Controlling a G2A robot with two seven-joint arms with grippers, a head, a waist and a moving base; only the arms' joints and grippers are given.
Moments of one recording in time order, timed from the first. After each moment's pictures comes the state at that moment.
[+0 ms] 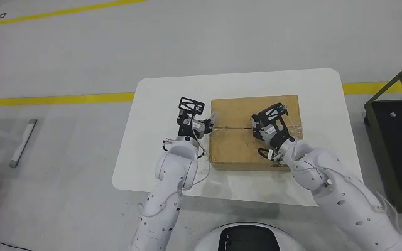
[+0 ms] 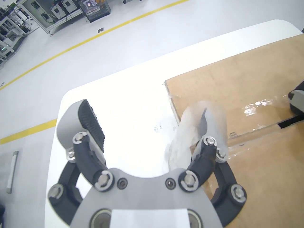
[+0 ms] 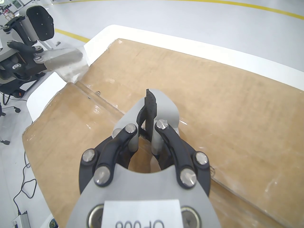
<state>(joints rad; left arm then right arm) 0.98 -1.45 -1.13 -1.64 1.60 0.03 -0.50 -1.10 -1.16 1.15 -1.69 -0.97 -0.04 0.36</state>
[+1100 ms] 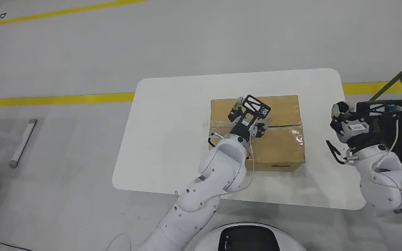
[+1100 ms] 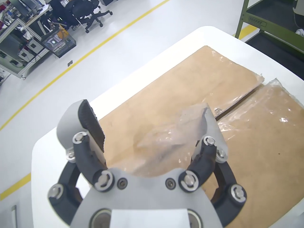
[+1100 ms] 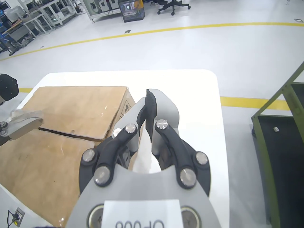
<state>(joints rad) 0.81 -1.56 -0.79 -1.51 1.62 0.06 -0.53 -1.50 -1.13 1.71 -2.00 -0.94 0.04 0.30</state>
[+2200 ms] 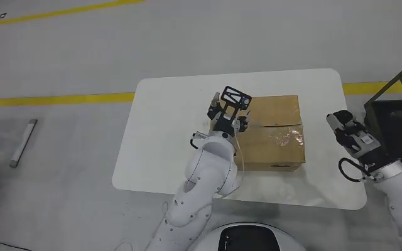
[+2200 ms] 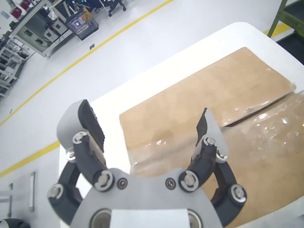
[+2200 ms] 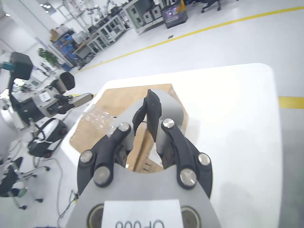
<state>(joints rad) 0.93 -1.58 -0.97 -1.78 1.80 0.03 -0.79 -1.63 -1.13 1.83 -2.07 -0.45 -0.27 0.38</state>
